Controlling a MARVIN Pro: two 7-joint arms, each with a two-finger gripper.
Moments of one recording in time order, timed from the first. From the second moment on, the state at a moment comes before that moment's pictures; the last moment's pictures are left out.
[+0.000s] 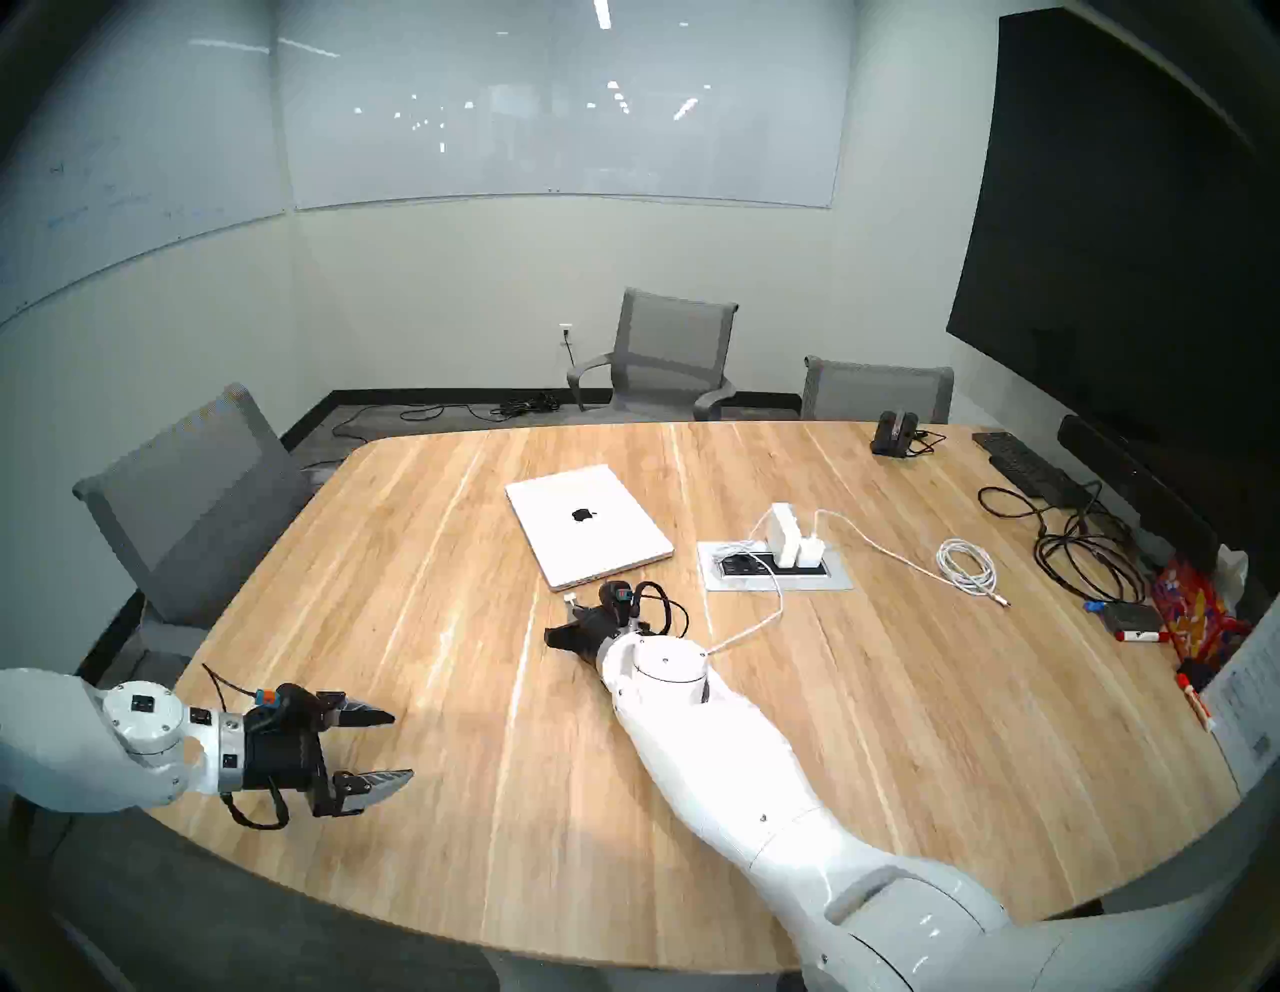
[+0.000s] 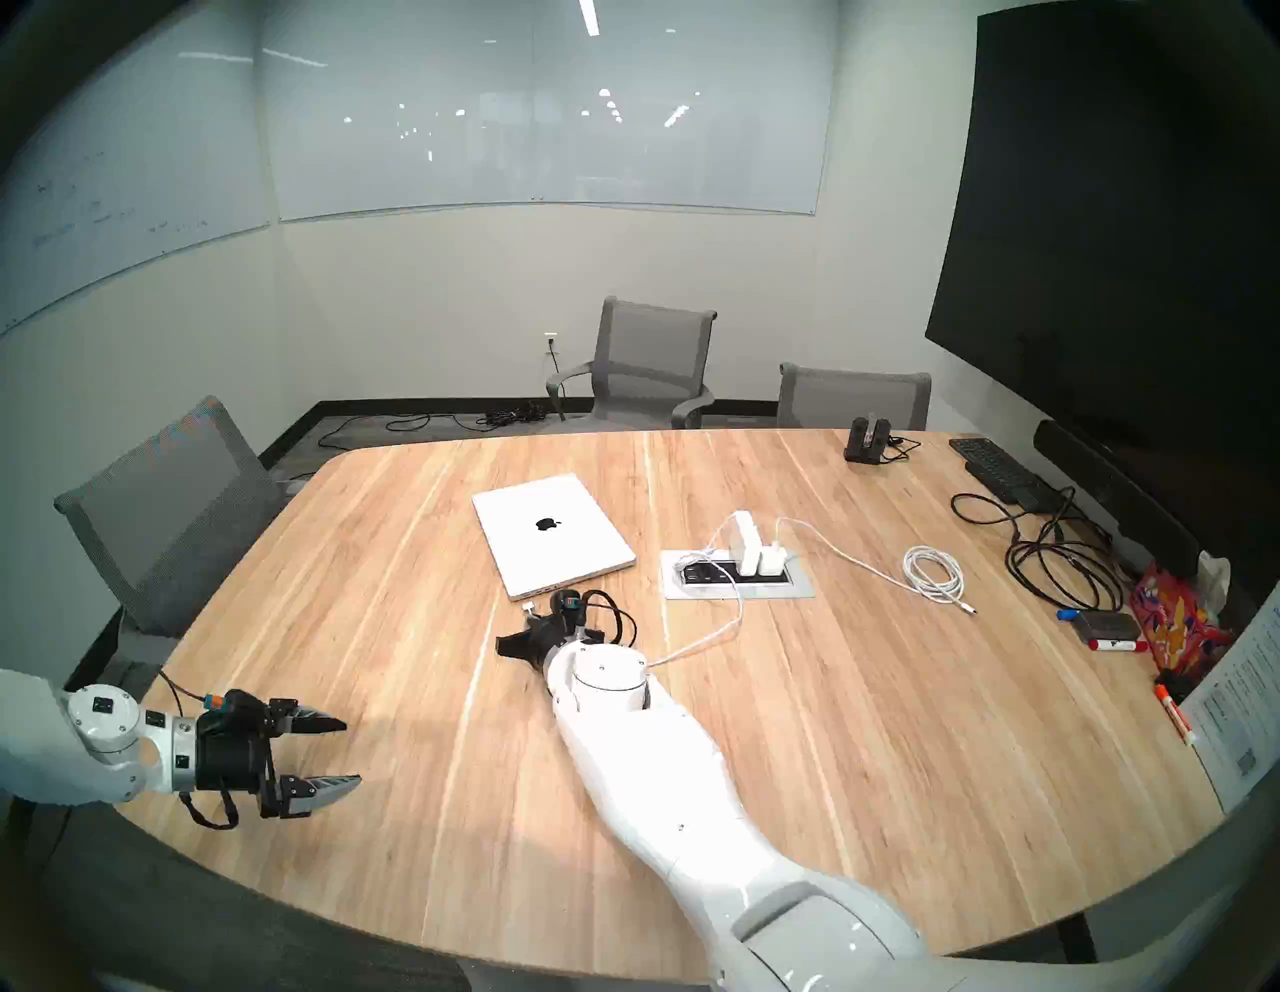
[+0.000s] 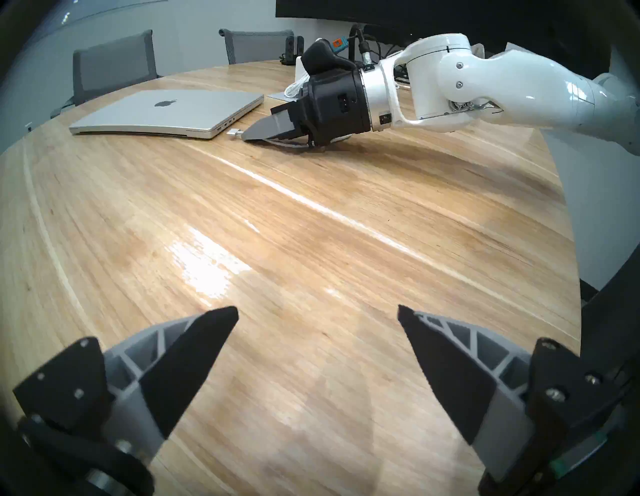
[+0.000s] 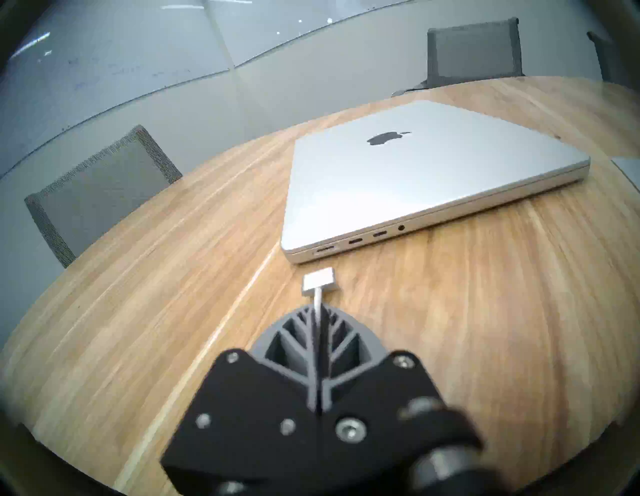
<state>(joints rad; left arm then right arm) -0.02 -0.10 0.95 -1.62 -1.15 -0.42 -0.53 -1.18 -1.71 1.10 -0.97 0.37 0.19 0.01</state>
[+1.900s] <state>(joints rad) -0.02 -0.10 0.95 -1.62 -1.15 -0.42 -0.53 -1.07 -1.76 1.14 -0.76 0.39 0.09 0.06</state>
